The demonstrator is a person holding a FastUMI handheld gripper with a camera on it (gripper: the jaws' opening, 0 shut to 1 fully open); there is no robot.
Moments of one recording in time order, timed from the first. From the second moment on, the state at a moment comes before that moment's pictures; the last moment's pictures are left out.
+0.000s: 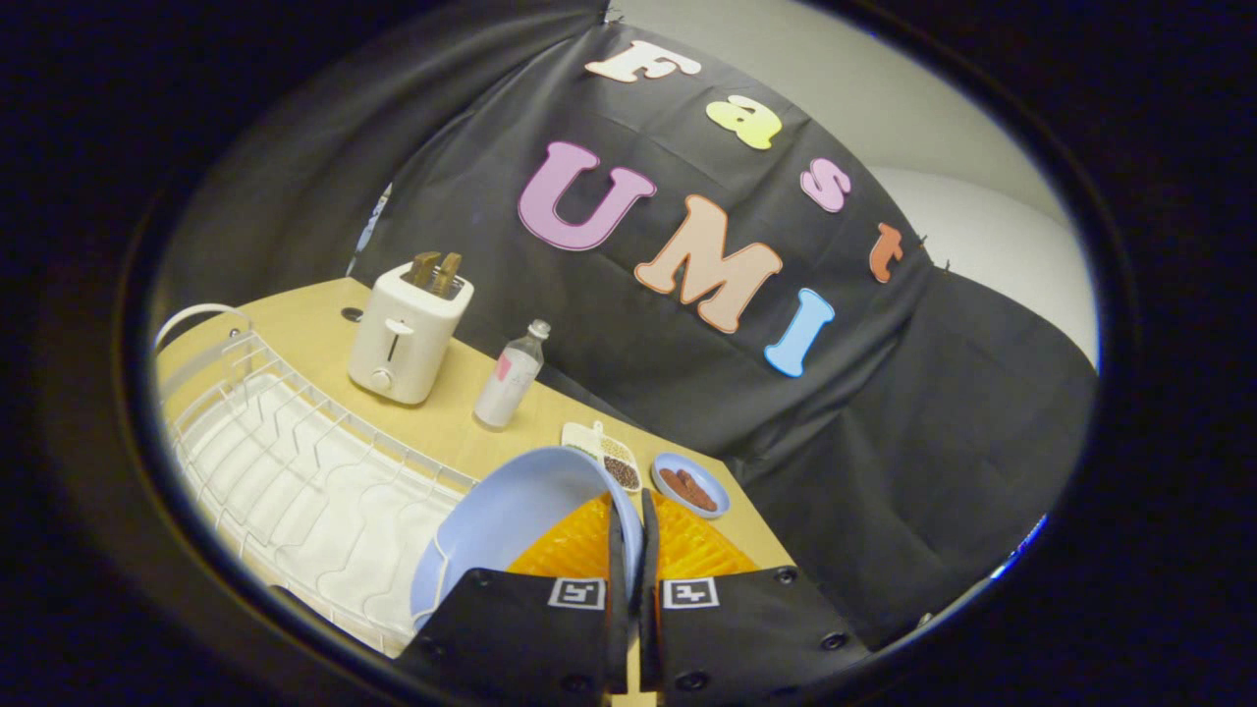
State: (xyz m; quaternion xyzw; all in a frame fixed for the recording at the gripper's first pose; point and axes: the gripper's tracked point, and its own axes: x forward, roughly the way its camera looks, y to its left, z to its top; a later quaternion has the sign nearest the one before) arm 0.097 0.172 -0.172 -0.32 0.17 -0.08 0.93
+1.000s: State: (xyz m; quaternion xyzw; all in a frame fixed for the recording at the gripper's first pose) arm 0.090 0.111 -0.104 -0.25 0.15 -0.08 0.95
